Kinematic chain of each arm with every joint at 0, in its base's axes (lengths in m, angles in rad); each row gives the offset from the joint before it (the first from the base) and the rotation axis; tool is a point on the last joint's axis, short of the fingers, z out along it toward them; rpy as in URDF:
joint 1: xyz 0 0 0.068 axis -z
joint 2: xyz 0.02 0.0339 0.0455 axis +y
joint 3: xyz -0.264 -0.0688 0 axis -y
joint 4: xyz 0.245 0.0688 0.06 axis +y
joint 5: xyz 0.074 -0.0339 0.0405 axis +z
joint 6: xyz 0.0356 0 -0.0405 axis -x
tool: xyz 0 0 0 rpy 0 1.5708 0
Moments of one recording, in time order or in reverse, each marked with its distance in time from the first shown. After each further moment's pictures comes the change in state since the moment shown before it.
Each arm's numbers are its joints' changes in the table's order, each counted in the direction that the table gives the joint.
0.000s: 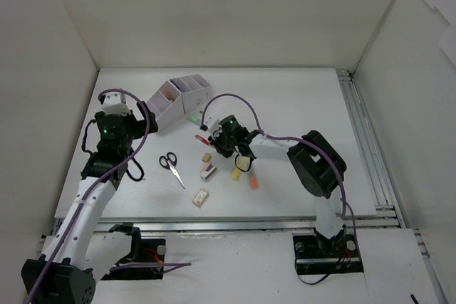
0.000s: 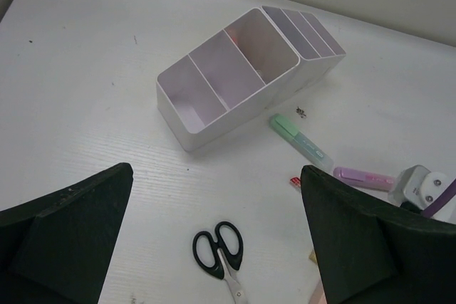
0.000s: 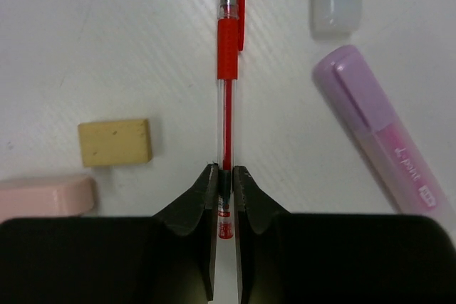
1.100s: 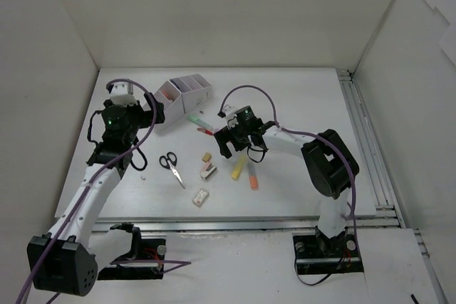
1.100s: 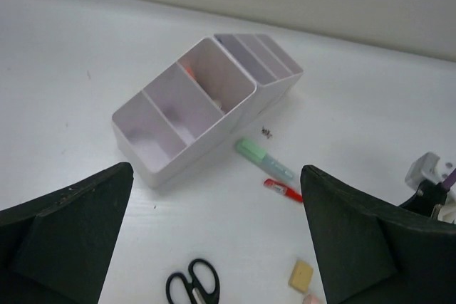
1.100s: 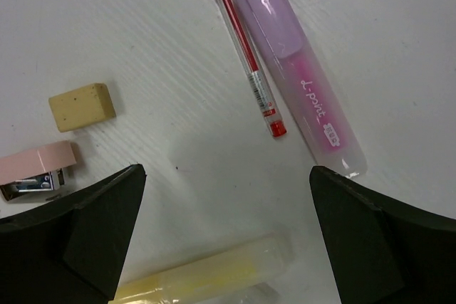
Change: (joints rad) left arm 0.000 0.146 0.050 -0.190 -0.142 -0.013; right arm 0.115 -0.121 -0.071 0.111 0.082 -0.188
